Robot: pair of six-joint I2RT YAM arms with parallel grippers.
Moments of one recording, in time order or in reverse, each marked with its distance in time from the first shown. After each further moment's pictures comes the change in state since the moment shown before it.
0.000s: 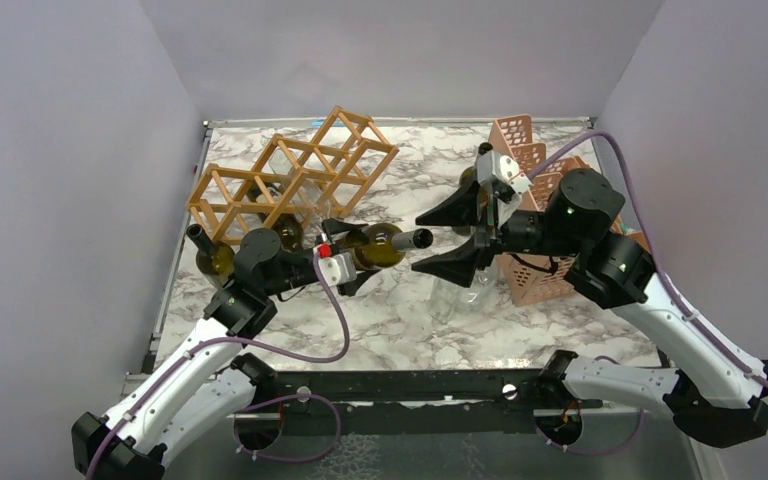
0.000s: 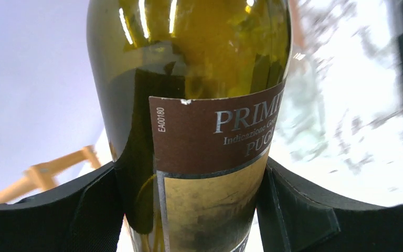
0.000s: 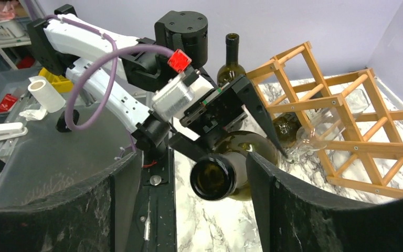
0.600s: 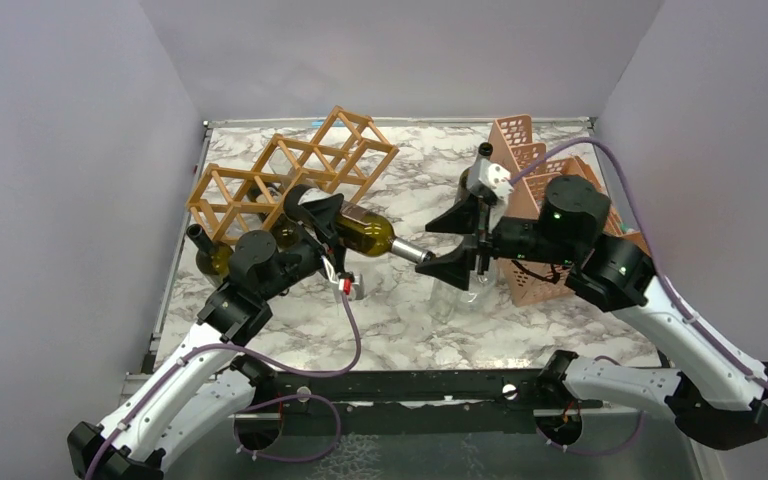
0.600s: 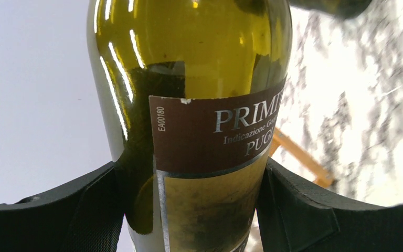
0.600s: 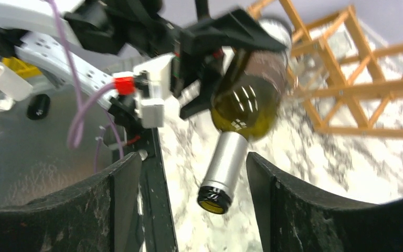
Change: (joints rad) left arm 0.004 -0.037 0.017 -0.089 -0.330 0.842; right arm 0.000 -0.054 -0.033 -0.122 0.121 -0.022
